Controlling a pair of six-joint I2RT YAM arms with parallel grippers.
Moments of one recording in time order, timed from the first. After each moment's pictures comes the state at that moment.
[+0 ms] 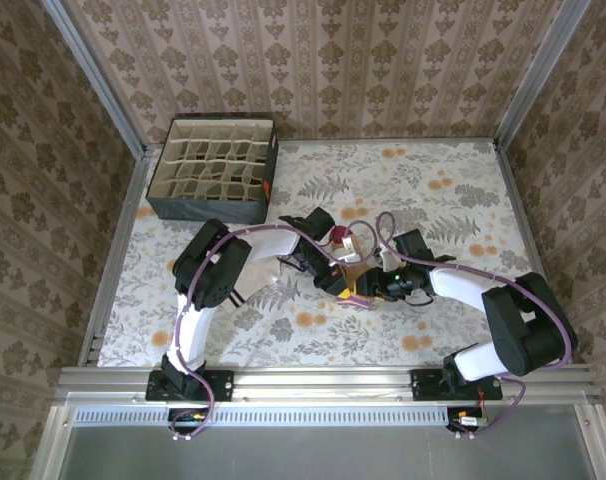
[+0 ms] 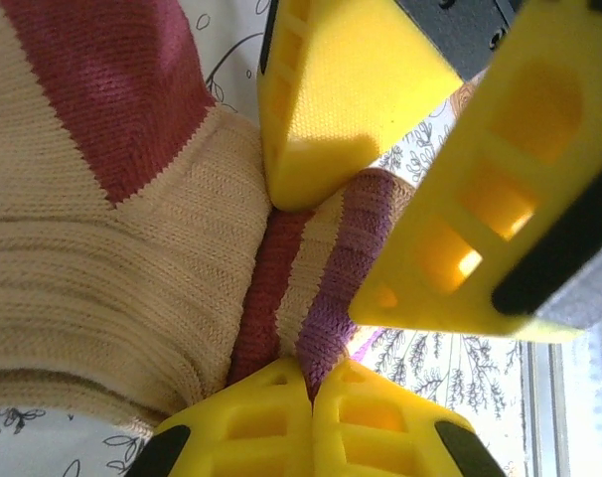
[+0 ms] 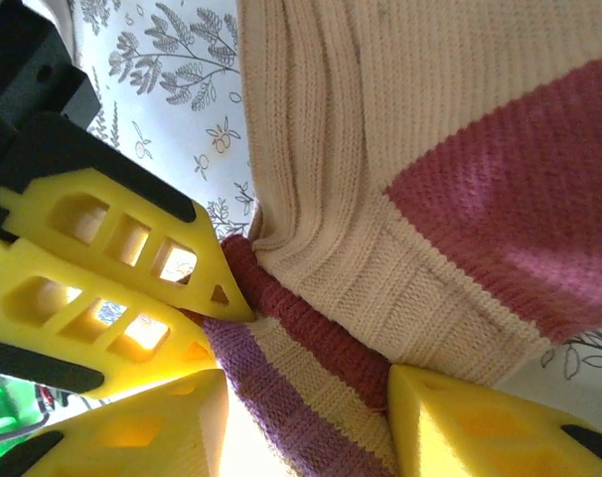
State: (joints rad) left arm -0.79 2.10 1.35 -0.61 0.90 0.38; right arm 0.35 1.44 0.58 -0.26 -0.60 0.43
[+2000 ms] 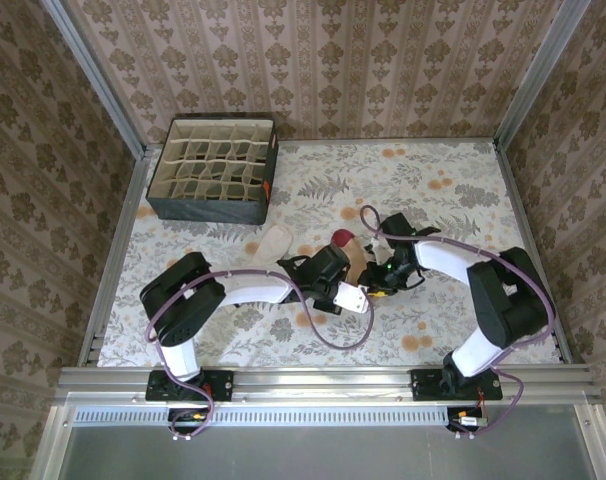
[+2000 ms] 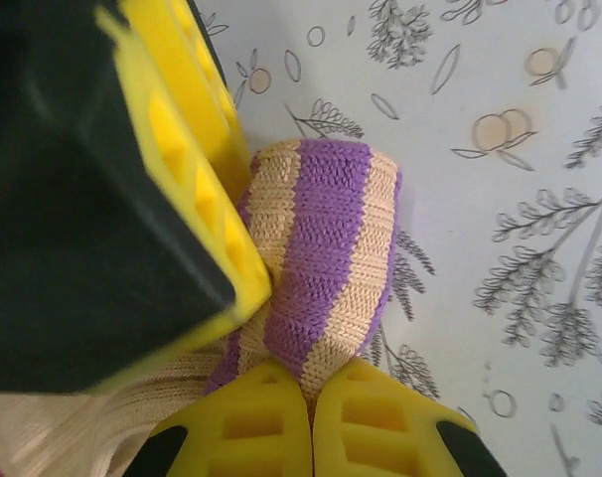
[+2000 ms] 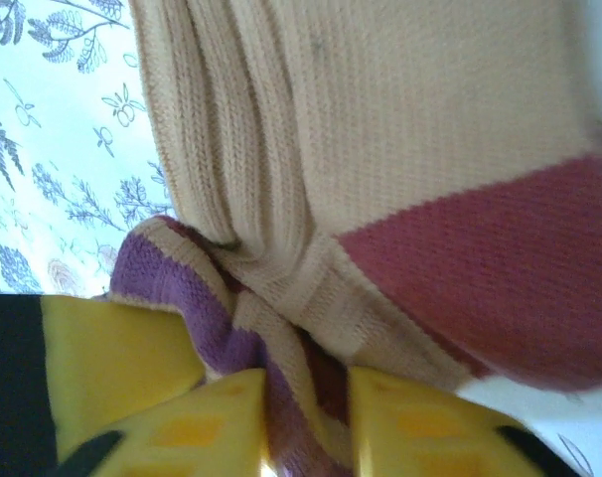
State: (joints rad) left arm -1.06 1.79 0.99 -0.15 0.21 0.91; right arm 0.34 1.59 0.84 -0.66 -0.50 0.29
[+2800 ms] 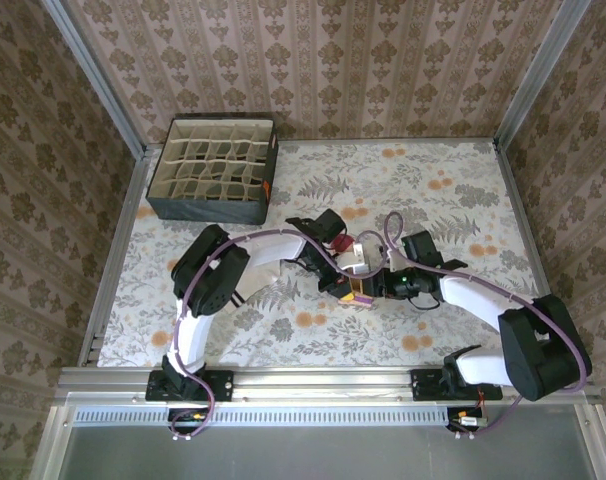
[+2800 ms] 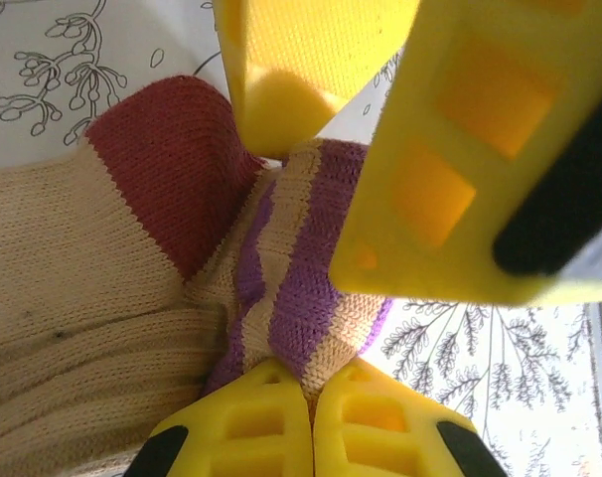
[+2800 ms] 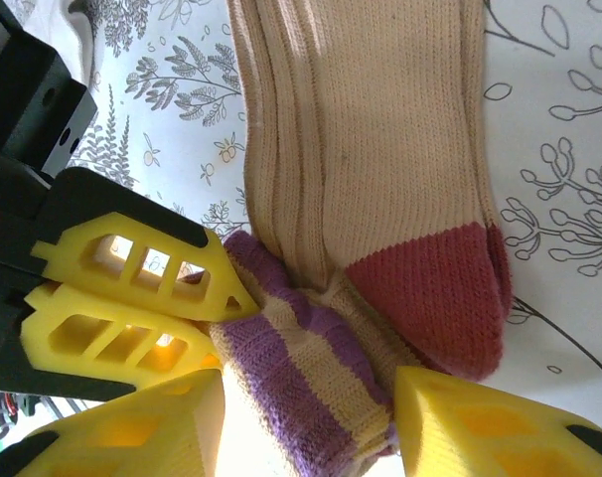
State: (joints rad) left arm -0.87 2.06 1.38 -0.63 0.74 0.50; right arm 0.30 1.31 0.54 -0.28 -0.57 0.37
